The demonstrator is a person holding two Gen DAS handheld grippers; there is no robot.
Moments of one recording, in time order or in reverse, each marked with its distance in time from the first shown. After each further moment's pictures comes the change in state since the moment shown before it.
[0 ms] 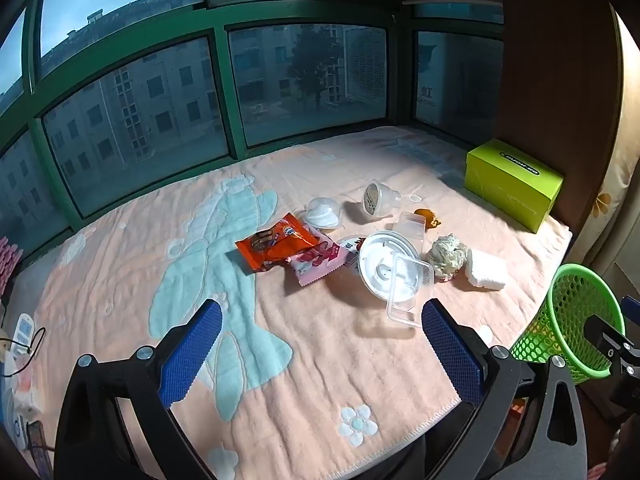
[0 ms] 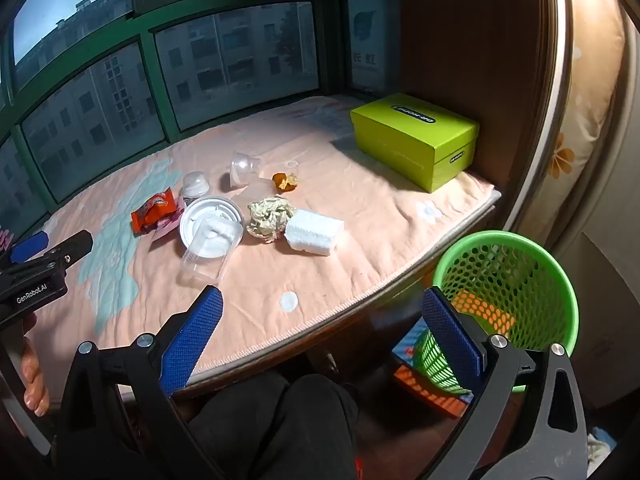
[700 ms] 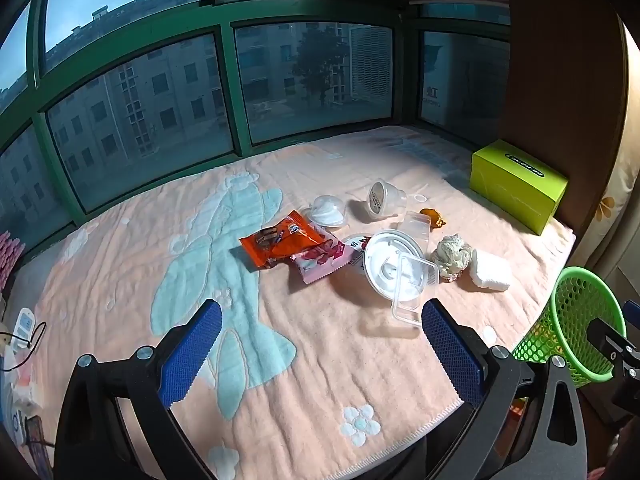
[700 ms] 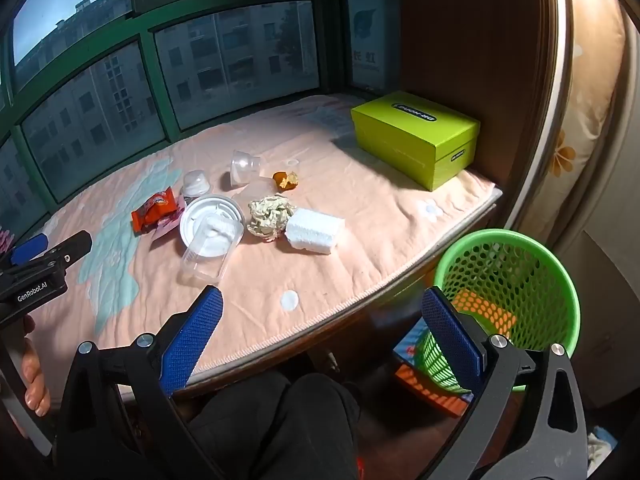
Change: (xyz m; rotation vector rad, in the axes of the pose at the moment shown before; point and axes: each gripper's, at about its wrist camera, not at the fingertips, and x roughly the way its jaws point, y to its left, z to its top) left arm 0.004 0.008 -0.003 -0.010 0.001 0.007; right arm 0.000 0.001 -0.001 0.001 -0.002 0.003
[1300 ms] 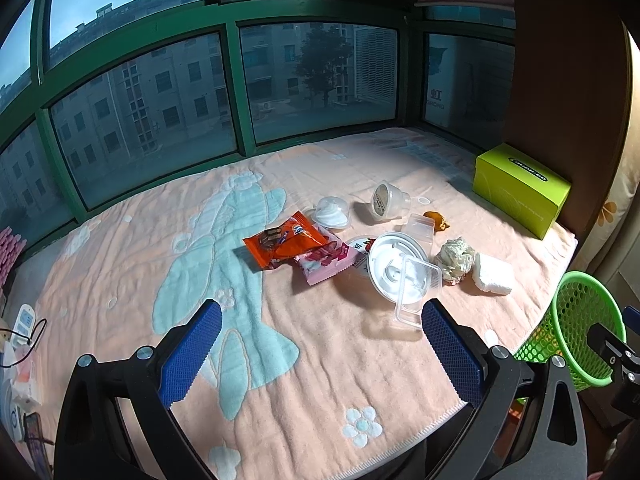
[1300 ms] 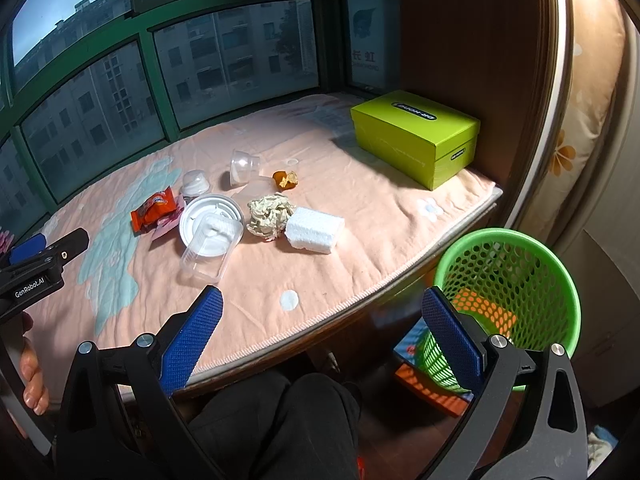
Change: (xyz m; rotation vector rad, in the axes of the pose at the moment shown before) left arm -0.001 0.002 0.002 -0.013 -0.002 0.007; right arm 0.003 -0.001 0.000 0.000 0.002 0.002
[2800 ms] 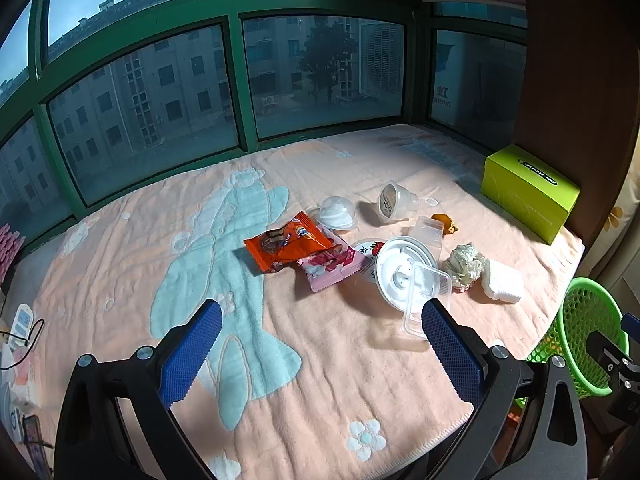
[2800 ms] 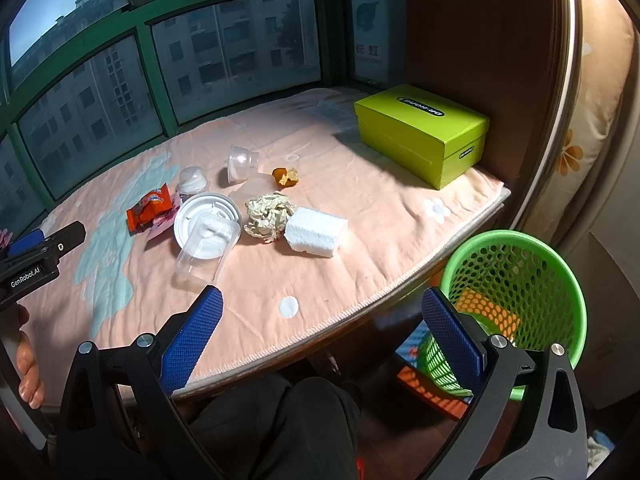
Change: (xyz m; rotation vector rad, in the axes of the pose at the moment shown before) left arm 0.016 0.005 0.009 -0.019 0.016 0.009; right arm 0.015 0.002 0.006 -0.006 0.019 0.002
